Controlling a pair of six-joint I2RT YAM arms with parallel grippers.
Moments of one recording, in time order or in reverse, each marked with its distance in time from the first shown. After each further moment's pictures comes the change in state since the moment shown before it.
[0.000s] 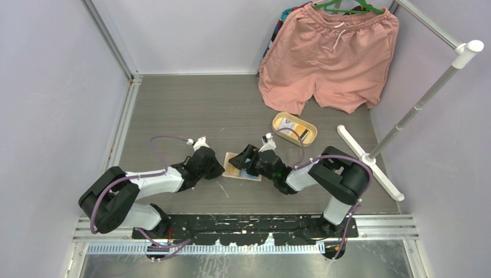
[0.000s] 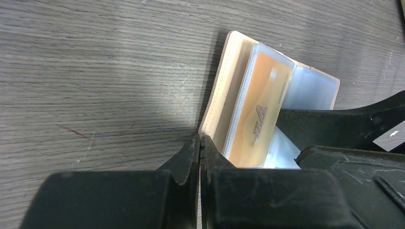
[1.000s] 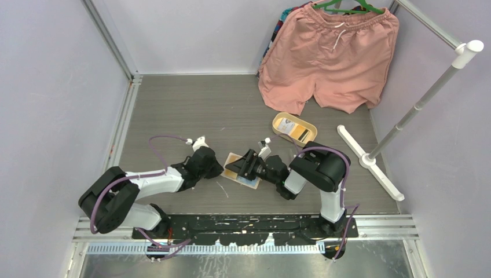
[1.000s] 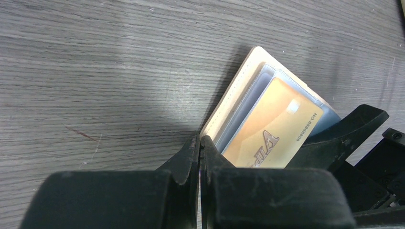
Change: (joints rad) left arm 0.000 -0.001 0.001 -0.002 -0.023 0.000; right arm -0.020 0.227 -0.076 0.521 -0.239 0.130
